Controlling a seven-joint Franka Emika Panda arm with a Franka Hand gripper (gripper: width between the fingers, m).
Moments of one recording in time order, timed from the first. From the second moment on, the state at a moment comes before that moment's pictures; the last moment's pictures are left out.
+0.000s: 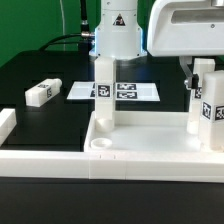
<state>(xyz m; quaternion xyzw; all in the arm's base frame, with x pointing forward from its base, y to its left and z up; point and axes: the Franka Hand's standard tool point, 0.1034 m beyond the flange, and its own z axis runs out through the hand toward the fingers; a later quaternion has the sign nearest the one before) 0.637 0.104 0.118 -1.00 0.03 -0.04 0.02</state>
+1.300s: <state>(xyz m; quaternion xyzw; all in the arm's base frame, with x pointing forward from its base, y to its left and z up) 0.638 0.100 0.117 -1.00 0.08 -0.04 0.01</state>
